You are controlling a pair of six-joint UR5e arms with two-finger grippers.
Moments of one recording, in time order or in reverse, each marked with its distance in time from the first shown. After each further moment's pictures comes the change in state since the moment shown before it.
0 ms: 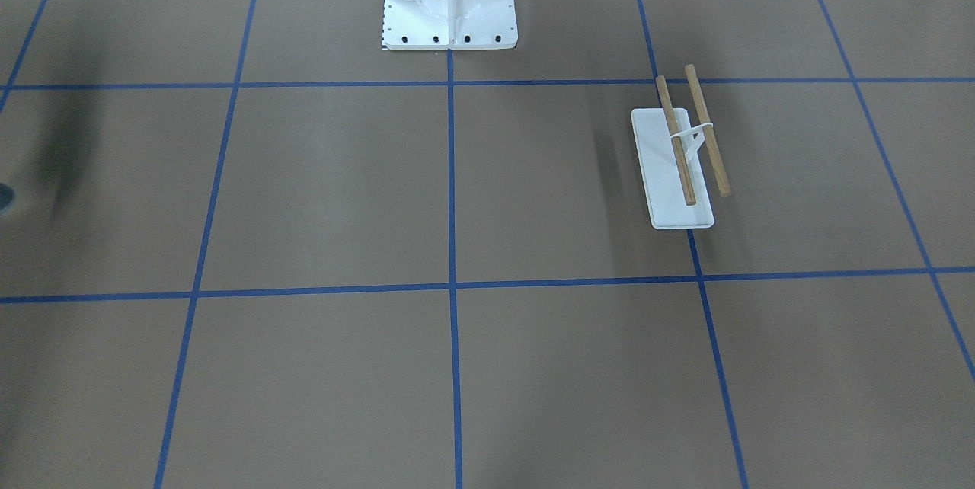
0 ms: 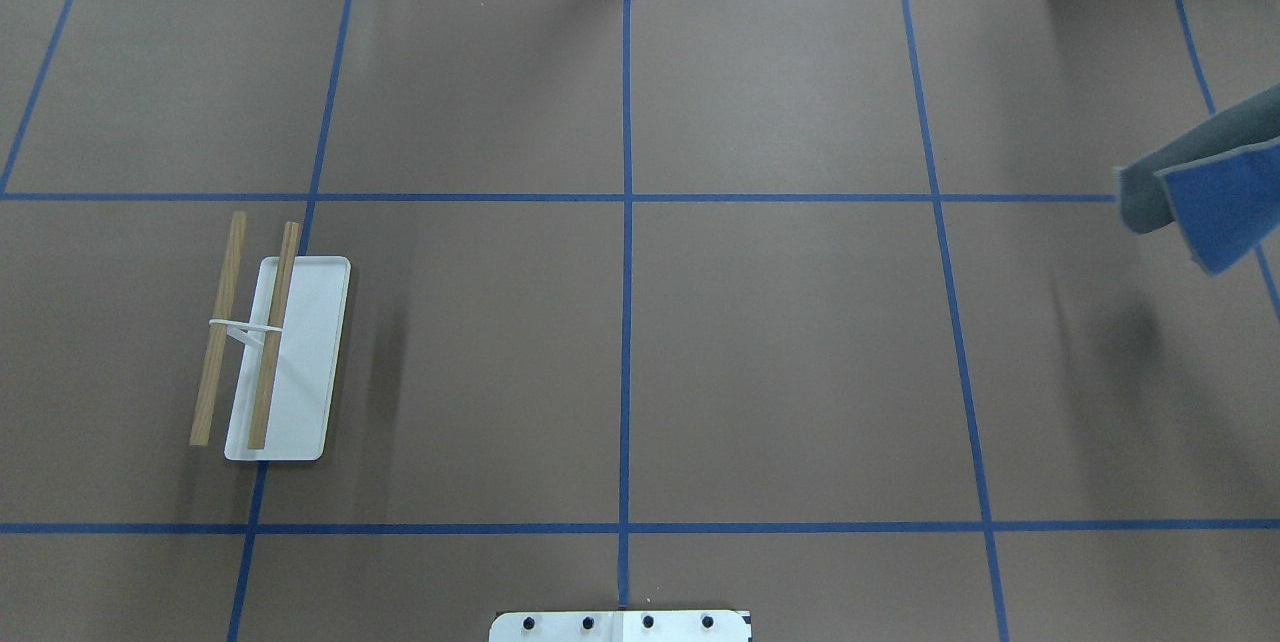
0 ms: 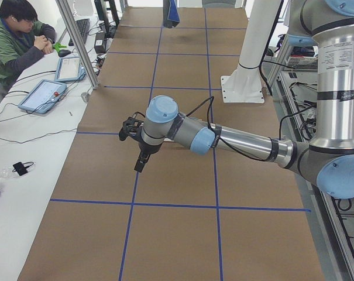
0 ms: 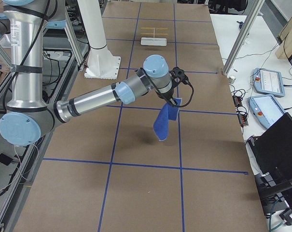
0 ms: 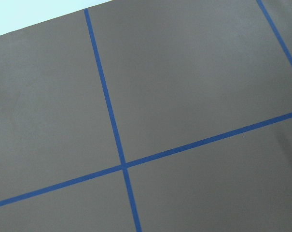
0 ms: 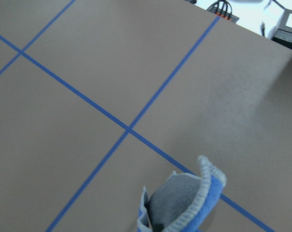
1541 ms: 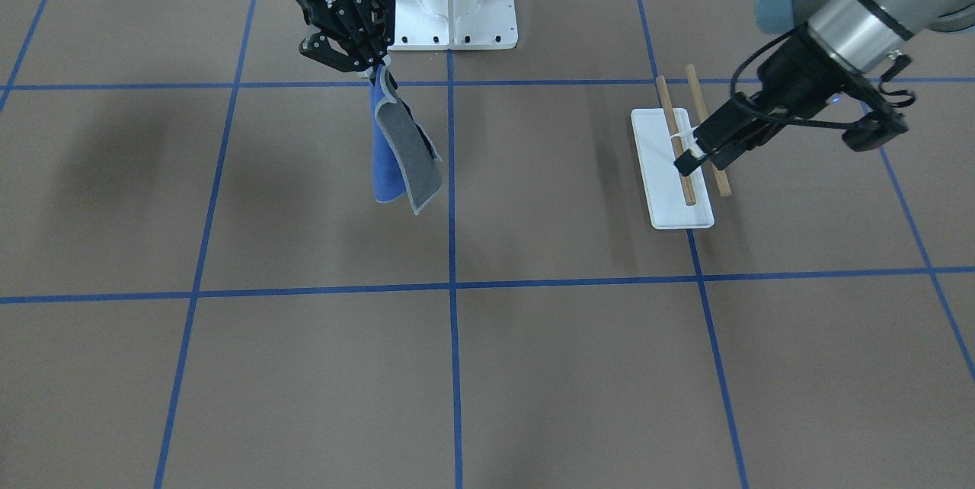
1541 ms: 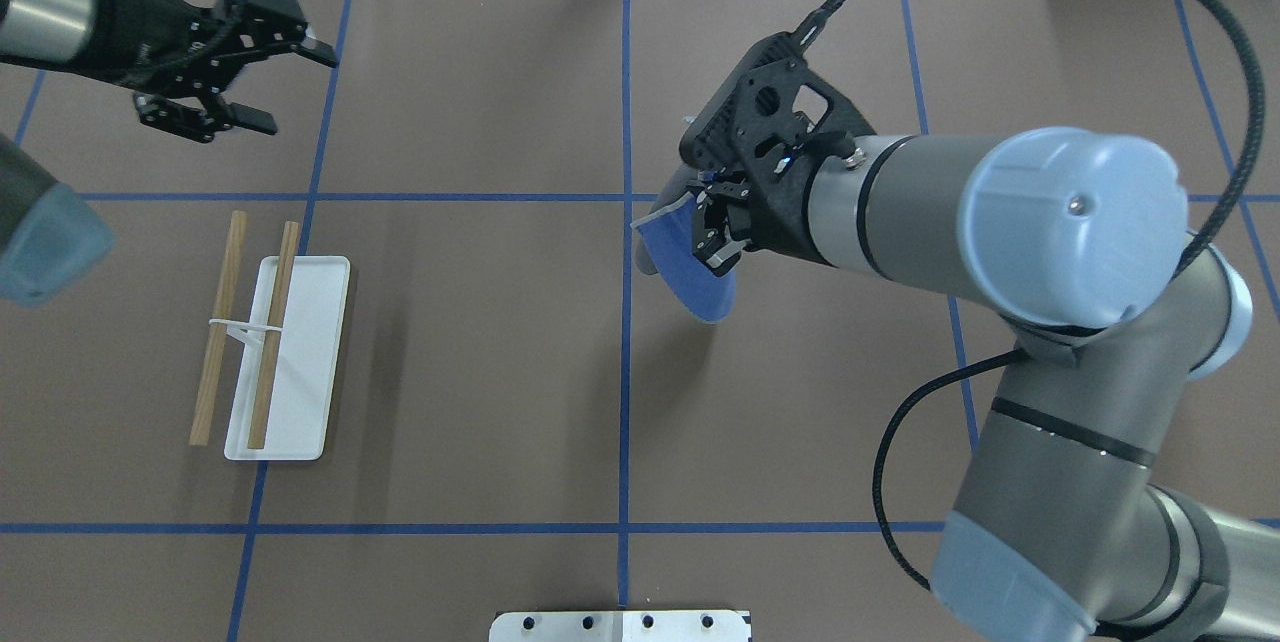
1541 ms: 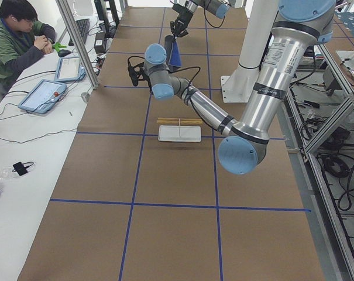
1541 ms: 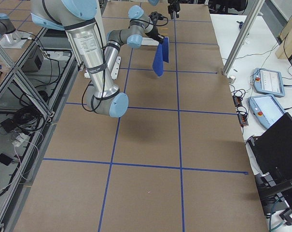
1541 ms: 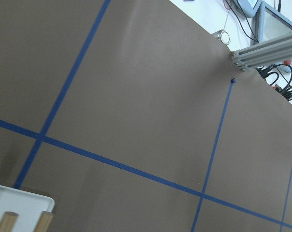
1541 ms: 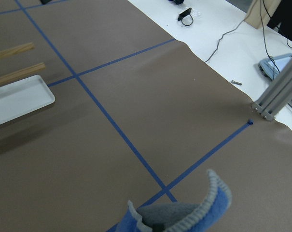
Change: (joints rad) left arm 0.573 -0.441 0.050 -0.368 0.153 -1.568; right arm -0.940 0.553 0.117 -0.073 -0.995 0.301
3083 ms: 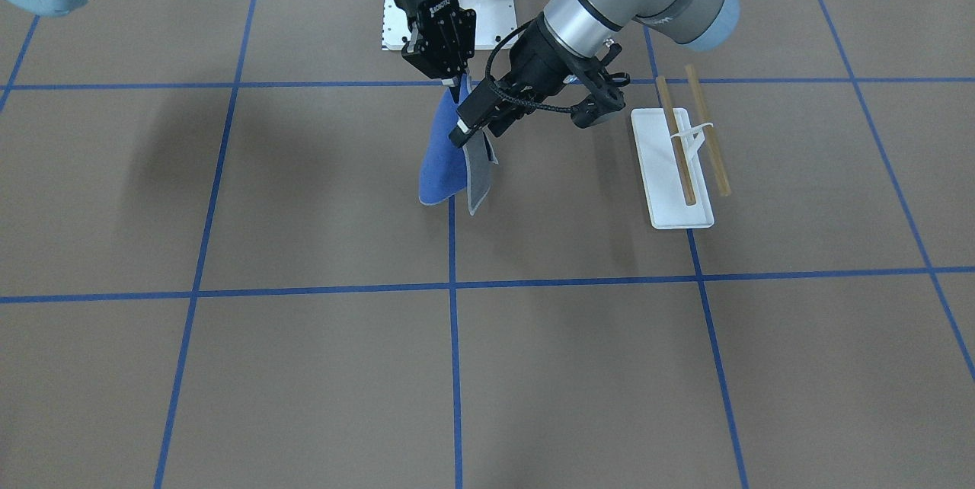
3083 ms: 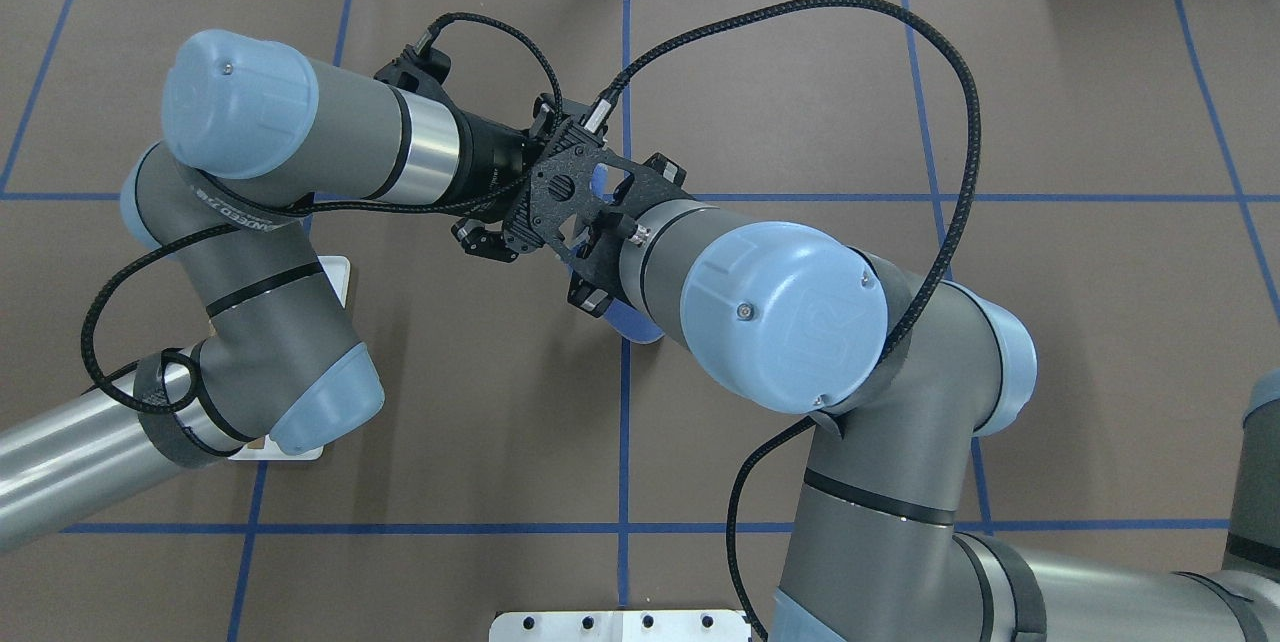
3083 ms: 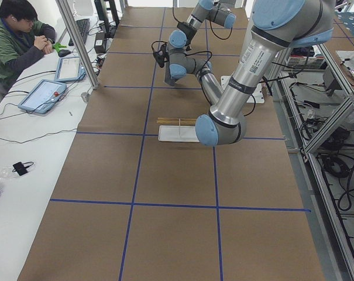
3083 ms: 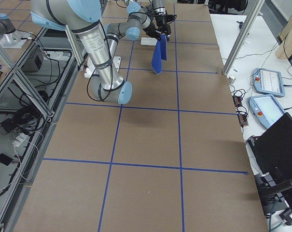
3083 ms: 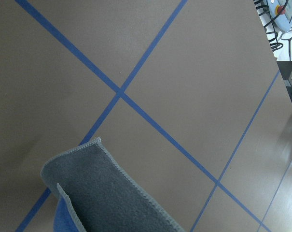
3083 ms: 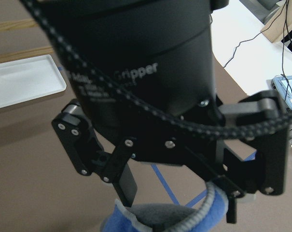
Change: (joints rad) left arm 0.328 -0.234 0.066 0.003 0.278 -0.363; right arm -0.130 0.169 -0.144 -0.094 -0.189 -0.044
